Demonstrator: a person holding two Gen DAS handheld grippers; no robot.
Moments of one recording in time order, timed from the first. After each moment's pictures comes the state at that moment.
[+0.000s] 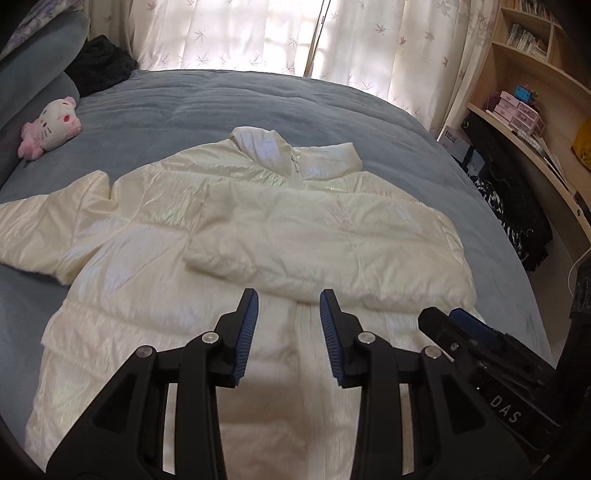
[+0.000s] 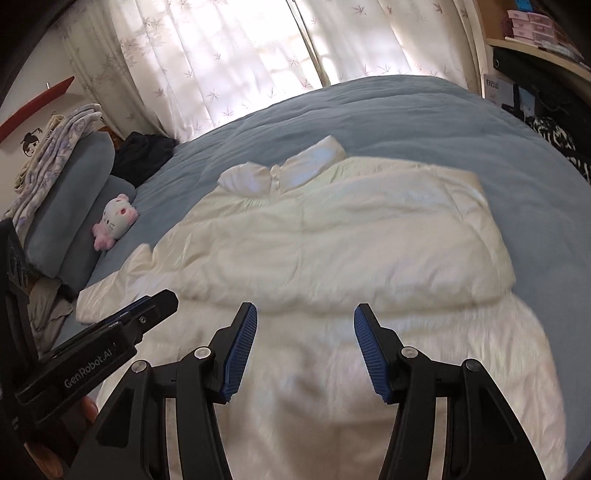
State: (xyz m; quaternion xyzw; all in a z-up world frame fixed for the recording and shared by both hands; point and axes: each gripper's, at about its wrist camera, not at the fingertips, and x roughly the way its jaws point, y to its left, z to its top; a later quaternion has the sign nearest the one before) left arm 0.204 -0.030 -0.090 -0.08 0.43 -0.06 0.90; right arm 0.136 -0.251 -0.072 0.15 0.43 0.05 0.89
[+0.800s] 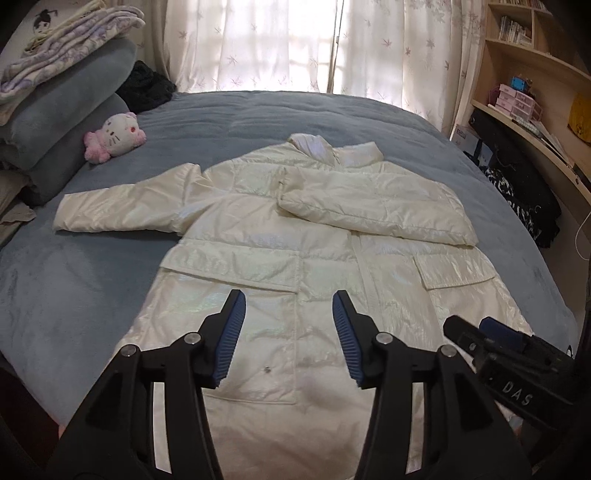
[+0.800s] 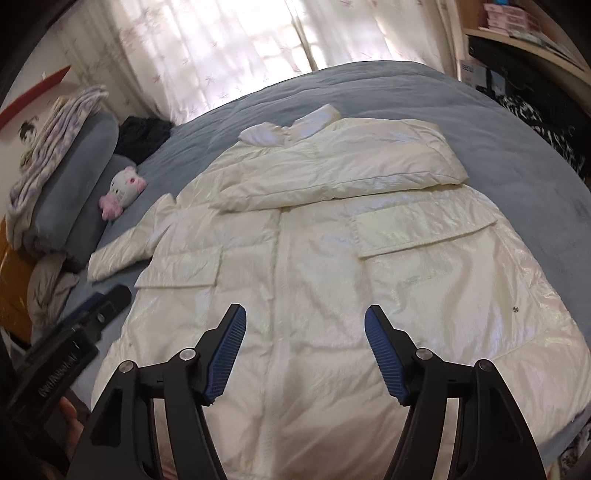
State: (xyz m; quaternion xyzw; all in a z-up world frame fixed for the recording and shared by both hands) left arm 0.030 0.037 -0.039 -0.04 0.40 0.00 0.92; right arm -0.048 -0.202 -0.031 0.13 0.46 0.04 0.88
